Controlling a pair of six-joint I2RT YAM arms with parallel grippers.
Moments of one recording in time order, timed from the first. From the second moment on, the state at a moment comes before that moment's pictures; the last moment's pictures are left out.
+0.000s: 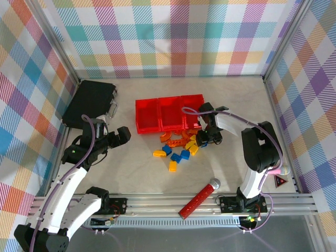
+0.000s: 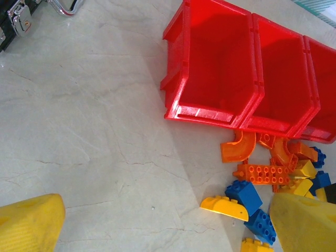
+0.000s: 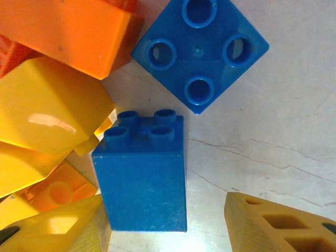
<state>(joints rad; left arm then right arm) -0.26 0.81 0.84 -0.79 0.02 -0.57 0.43 1.79 1.18 -0.91 -0.06 0.14</state>
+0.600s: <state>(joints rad) -0.26 0.79 0.83 -0.77 0.03 -0.58 0.45 1.82 1.22 -0.90 -0.07 0.15</state>
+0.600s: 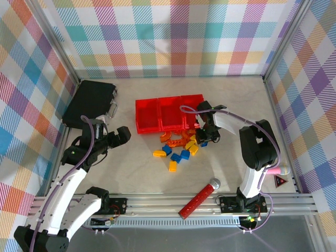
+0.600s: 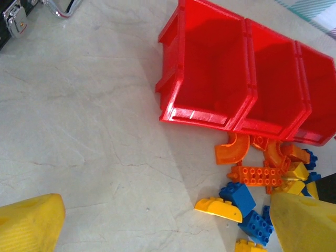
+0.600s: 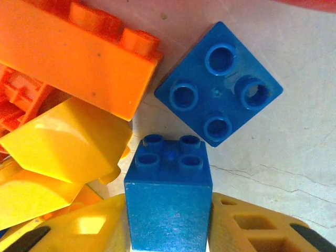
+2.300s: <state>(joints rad) -0.27 0.79 0.81 -0.74 0.06 -0.61 0.47 1.88 1.76 -1.05 0.00 0.18</state>
